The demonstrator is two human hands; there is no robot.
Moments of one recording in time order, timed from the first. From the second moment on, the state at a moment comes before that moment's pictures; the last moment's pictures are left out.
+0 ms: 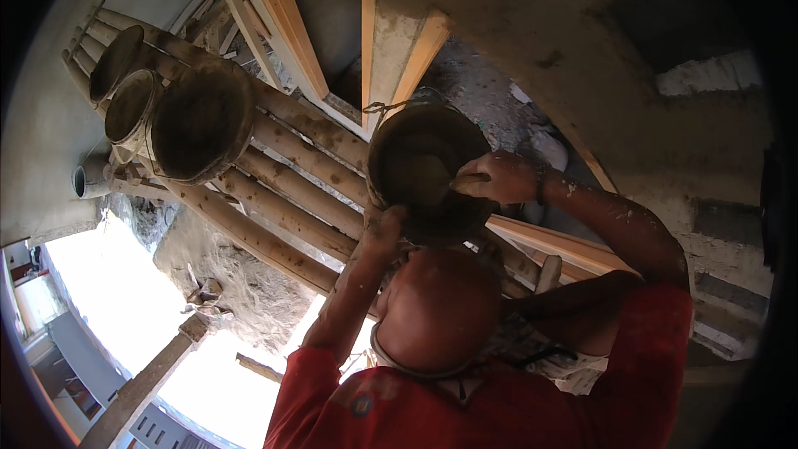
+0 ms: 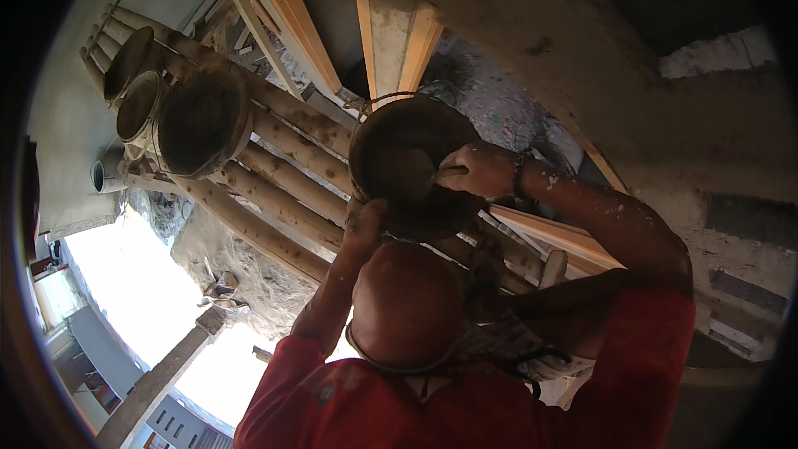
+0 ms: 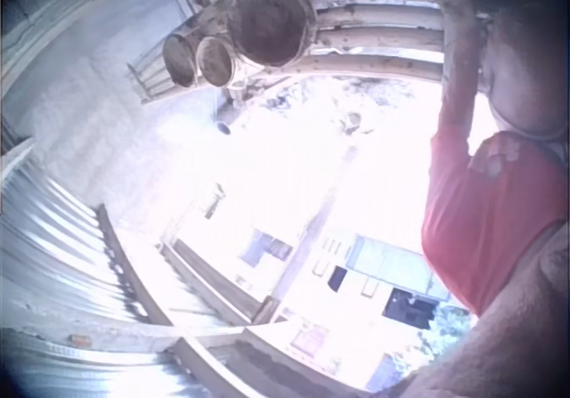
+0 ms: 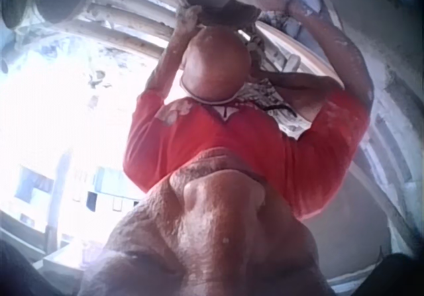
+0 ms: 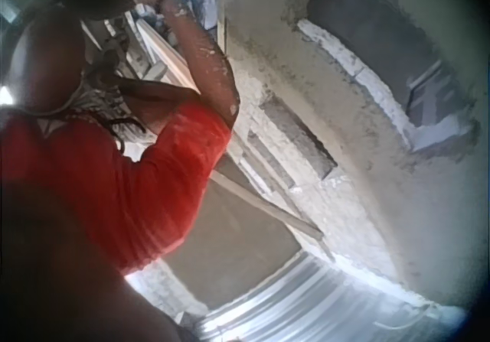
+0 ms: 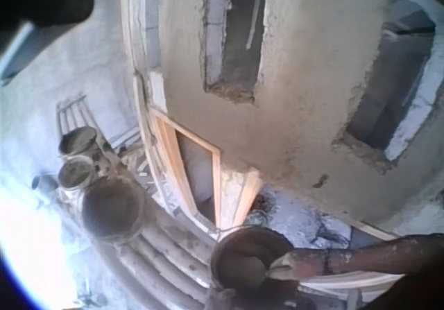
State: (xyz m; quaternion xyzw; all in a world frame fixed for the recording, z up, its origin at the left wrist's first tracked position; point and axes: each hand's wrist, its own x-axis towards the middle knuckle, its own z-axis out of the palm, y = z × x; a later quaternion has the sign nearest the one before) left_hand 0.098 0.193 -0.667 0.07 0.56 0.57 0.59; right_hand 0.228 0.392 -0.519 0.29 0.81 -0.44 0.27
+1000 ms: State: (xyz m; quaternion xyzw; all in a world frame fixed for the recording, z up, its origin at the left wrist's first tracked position) left_hand 0.125 0.209 -0.390 0.06 0.58 0.64 0.50; right_hand 0.247 0.366 -0.322 0.21 0.88 -0.31 0.29
